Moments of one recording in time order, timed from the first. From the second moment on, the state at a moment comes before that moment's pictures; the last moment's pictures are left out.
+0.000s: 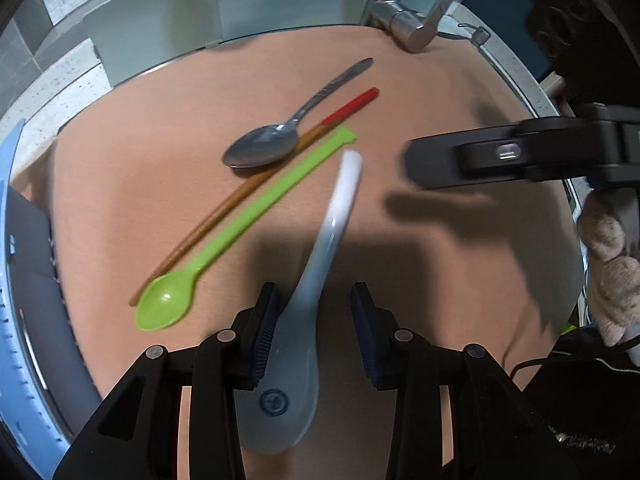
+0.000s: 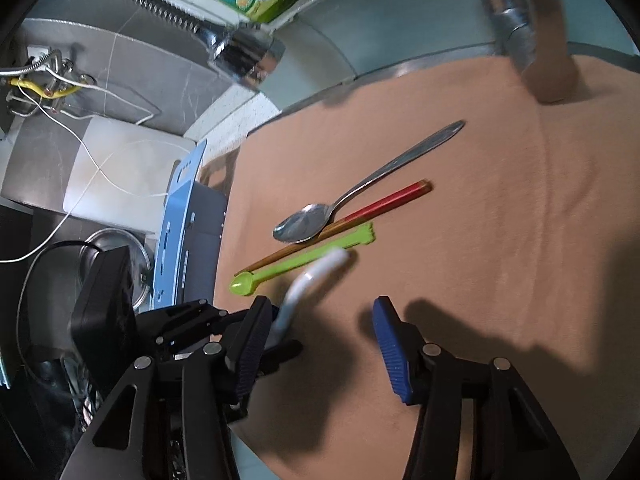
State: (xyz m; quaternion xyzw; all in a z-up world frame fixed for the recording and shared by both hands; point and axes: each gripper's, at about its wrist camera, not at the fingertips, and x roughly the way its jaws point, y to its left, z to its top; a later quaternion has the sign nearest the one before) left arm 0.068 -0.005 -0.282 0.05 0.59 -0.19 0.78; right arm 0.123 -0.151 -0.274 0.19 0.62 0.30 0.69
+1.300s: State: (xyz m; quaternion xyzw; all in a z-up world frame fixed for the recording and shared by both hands) left arm 0.025 0.025 -0.291 0.12 0.60 -0.17 0.77; right arm 0.123 -0.099 -0.286 0.19 0.64 0.29 0.69
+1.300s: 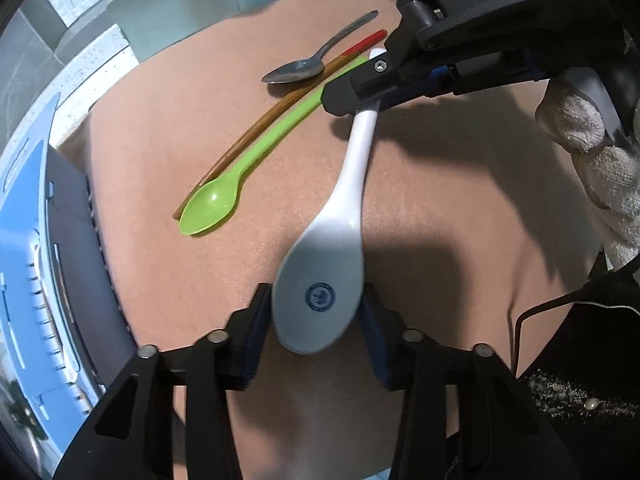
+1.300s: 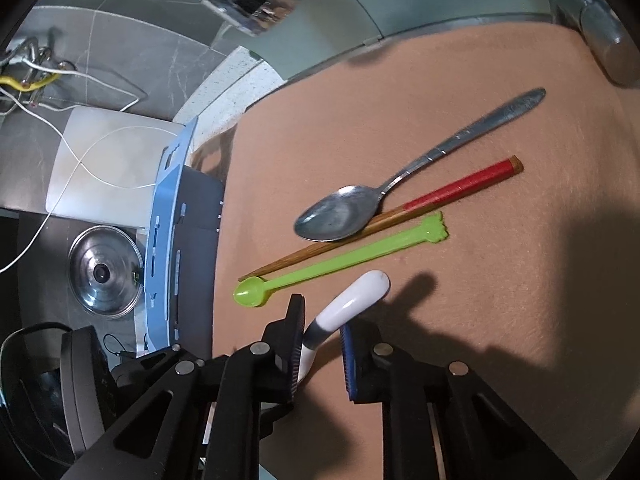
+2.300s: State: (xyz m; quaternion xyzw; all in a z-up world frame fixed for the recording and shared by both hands) left arm 0.008 0.186 -0.229 0.01 0.51 -0.06 0.86; right arm 0.141 0.098 -0.186 0.11 0.59 0.42 0.68
